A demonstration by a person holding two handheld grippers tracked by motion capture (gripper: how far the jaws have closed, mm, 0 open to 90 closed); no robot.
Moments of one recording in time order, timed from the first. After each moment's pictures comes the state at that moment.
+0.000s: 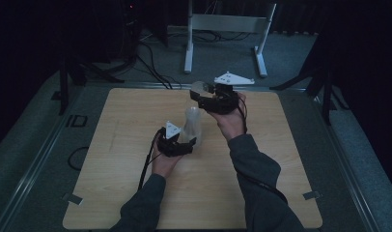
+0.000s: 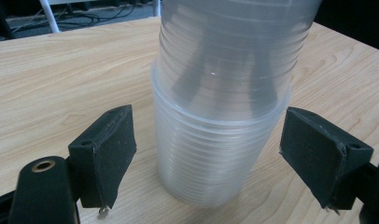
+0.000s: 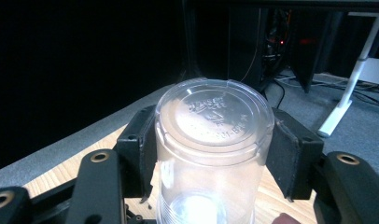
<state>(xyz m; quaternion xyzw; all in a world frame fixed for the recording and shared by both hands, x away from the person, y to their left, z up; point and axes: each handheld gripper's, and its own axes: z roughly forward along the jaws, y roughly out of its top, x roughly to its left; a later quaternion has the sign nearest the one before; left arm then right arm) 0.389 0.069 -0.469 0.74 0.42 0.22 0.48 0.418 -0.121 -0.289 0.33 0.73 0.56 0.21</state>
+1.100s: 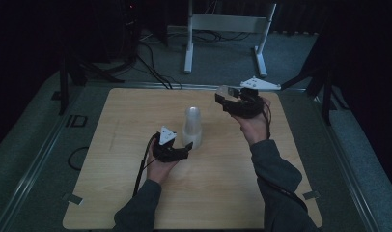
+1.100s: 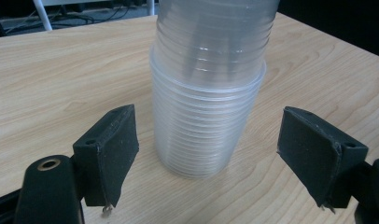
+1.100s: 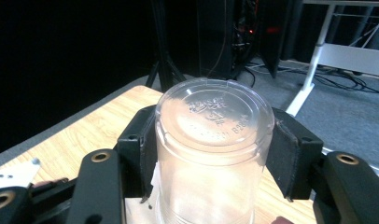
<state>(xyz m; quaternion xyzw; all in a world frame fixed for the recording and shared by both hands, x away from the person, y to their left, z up) 0.369 0.082 -0.468 0.74 0.41 0.21 0.49 0.411 -0.182 -0.296 0.37 0.73 0.53 0.23</state>
